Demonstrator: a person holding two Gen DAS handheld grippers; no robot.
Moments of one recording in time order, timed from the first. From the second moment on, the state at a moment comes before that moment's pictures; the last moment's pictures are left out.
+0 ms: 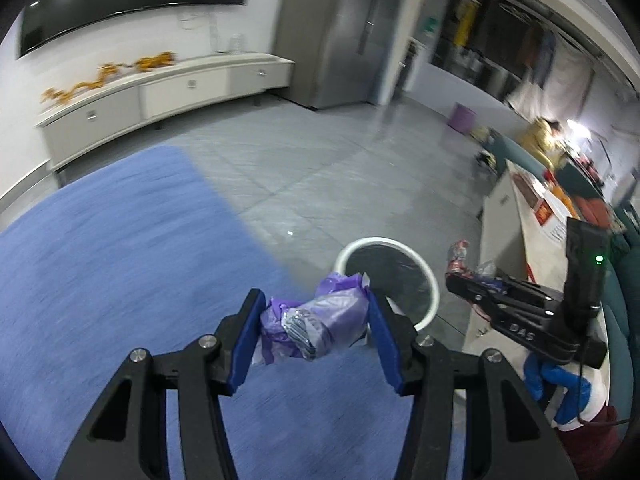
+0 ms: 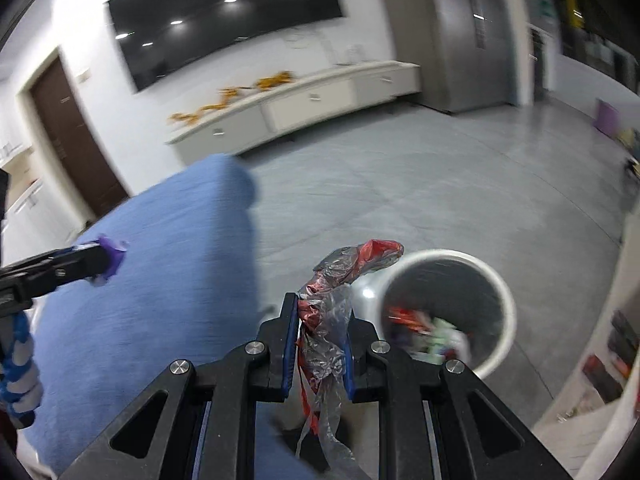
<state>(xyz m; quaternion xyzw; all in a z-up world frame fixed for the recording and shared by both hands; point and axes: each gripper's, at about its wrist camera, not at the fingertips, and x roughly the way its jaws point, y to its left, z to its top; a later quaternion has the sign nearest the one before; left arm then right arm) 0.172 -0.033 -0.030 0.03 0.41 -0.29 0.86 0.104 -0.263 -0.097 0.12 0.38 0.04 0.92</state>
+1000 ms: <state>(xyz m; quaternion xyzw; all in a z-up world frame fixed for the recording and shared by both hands) 0.309 -0.258 -0.145 0.00 0.52 -0.33 0.79 0.176 -0.405 -0.201 0.19 0.45 -0.10 0.86</state>
